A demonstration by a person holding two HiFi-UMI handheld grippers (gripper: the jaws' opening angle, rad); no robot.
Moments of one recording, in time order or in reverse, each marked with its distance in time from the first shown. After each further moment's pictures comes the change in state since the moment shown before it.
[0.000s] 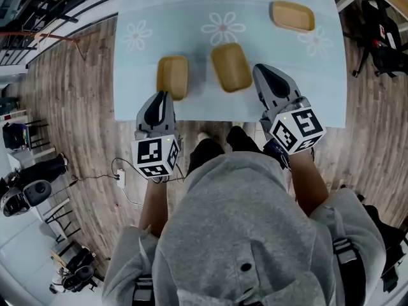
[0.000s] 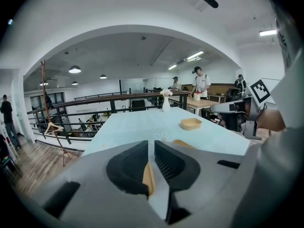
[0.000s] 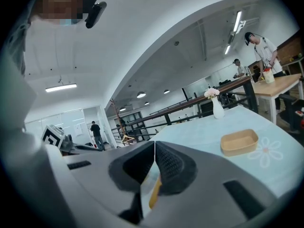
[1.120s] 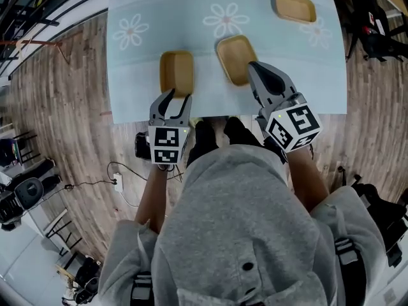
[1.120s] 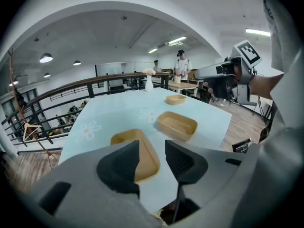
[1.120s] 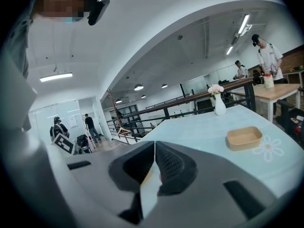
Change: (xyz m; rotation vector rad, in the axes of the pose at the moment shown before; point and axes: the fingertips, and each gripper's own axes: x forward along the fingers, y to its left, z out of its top) left arm 0.034 0.004 -0.085 0.124 0.198 -0.264; right arm 0.035 0.049 -0.021 -0.047 0.081 -0.066
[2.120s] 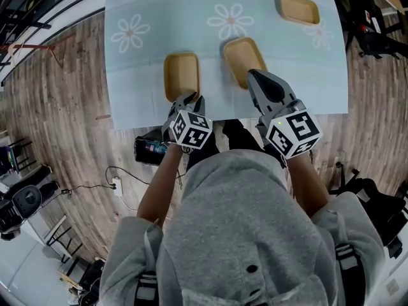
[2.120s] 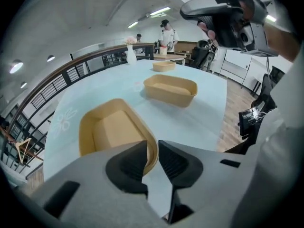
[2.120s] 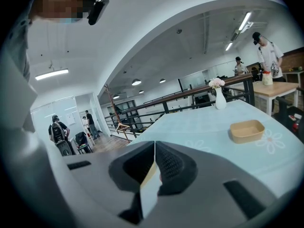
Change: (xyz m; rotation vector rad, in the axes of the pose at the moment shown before) left arm 0.078 -0.027 -0.082 0.156 0.293 -0.123; right arm 0.015 0.017 -0.017 0.009 0.069 -0.030
